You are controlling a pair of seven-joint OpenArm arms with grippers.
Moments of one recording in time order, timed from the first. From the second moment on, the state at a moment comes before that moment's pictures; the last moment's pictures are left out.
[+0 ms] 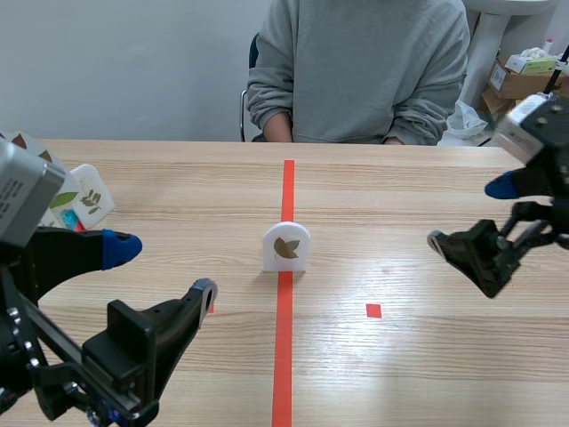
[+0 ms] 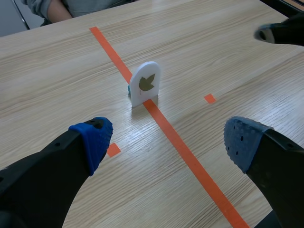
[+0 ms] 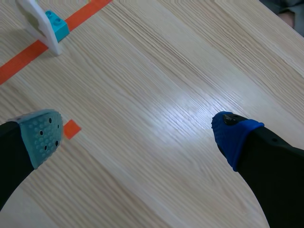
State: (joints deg) left arm 46.1 -12.4 -2.5 127.9 -9.3 -28.0 11.0; right arm -4.6 27.3 6.3 91.1 14.2 45.3 -24.1
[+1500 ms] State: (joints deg) left arm 46.1 -12.4 -2.5 127.9 -9.3 -28.0 11.0; right arm 21.6 7.9 -26.9 52.9 -5.3 45.3 -7.7
